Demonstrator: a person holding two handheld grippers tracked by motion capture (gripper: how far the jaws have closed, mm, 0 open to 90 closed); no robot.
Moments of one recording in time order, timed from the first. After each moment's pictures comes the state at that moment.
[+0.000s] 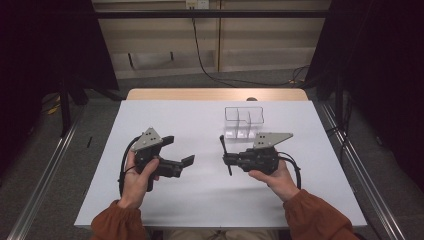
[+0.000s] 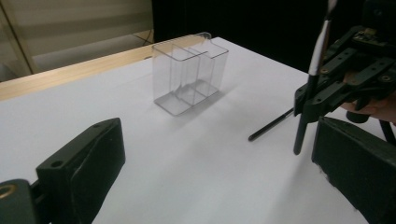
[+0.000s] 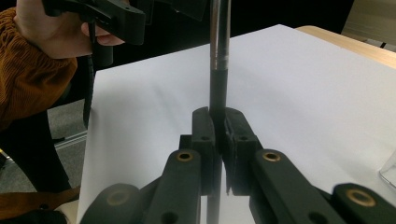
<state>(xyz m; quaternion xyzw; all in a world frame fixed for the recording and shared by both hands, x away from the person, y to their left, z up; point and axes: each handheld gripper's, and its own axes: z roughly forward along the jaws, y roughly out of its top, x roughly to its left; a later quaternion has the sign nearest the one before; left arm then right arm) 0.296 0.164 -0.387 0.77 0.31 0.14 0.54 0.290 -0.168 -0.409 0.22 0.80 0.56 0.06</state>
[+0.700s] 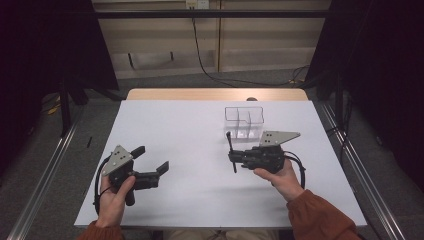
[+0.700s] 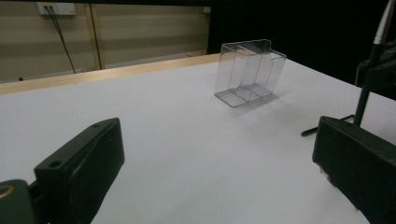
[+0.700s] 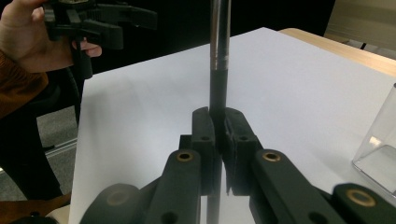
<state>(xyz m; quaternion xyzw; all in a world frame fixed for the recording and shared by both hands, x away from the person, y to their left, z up) 0.264 0.221 -0.414 0.71 0.37 0.21 0.56 0.290 -0.182 -0.406 0.24 0.79 0.56 0.07</state>
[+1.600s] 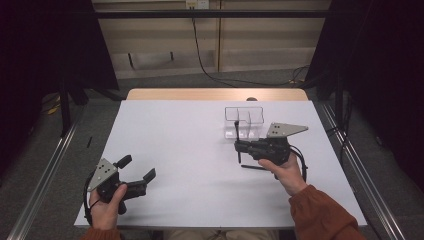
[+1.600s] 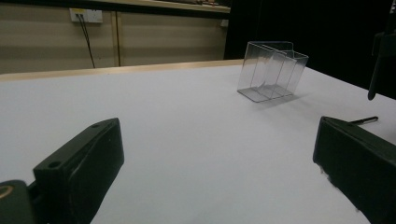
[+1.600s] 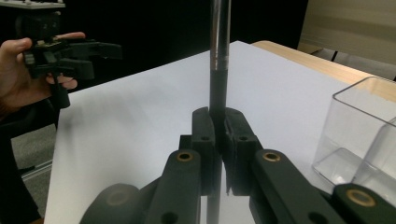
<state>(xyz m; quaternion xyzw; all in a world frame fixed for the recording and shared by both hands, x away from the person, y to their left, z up) 0.252 0.249 -0.442 0.69 0.38 0.23 0.57 0.305 -0.198 -0.399 0.28 0.76 0.57 0.10</state>
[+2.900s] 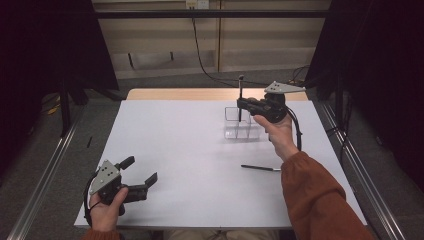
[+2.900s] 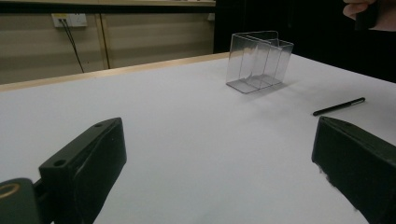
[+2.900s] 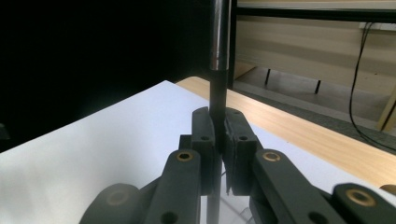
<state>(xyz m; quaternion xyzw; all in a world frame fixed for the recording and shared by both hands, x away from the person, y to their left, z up) 0.248 0.248 -0.441 0.71 0.35 0.23 0.56 0.394 -0.201 -0.357 0.35 0.72 0.57 0.18</state>
